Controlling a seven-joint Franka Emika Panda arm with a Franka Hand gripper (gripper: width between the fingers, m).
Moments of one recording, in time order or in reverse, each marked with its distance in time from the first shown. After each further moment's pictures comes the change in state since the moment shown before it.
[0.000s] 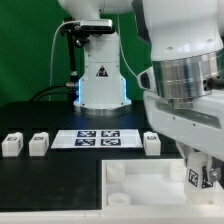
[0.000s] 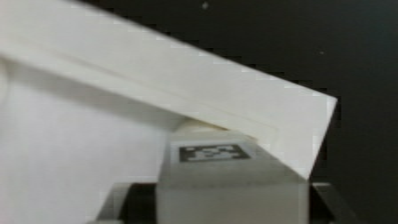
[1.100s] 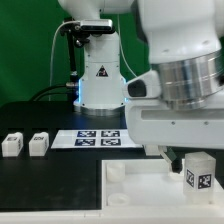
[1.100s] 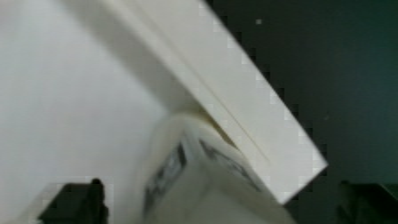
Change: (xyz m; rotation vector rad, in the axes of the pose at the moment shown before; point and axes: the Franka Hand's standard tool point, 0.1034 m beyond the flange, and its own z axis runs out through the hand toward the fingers) arm -0.001 -0.001 -0.001 -0.014 0.029 -0.862
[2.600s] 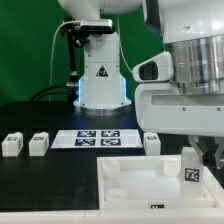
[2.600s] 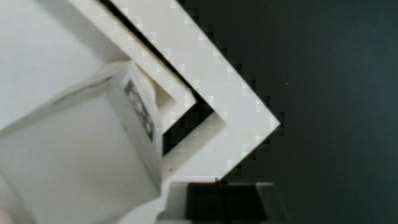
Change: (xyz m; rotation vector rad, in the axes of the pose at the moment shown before) arm 0.008 -0.015 -0.015 -0.005 0.046 0.132
